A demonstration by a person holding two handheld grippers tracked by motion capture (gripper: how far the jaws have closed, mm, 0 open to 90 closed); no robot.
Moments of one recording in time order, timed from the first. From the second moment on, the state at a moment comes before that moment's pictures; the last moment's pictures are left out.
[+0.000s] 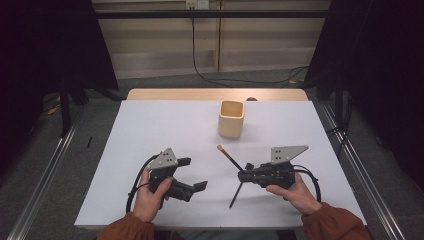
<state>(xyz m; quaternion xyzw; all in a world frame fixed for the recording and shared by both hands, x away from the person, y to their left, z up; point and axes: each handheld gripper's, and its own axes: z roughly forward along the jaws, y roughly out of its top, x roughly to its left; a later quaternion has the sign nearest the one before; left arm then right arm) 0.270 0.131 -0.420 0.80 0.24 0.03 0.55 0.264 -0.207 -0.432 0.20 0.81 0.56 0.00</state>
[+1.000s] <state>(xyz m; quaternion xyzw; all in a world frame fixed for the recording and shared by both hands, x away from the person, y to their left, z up) 0.265 0.079 -0.400 0.79 0.19 0.03 0.59 0.264 -0.204 -0.434 0.19 0.81 0.56 0.00</state>
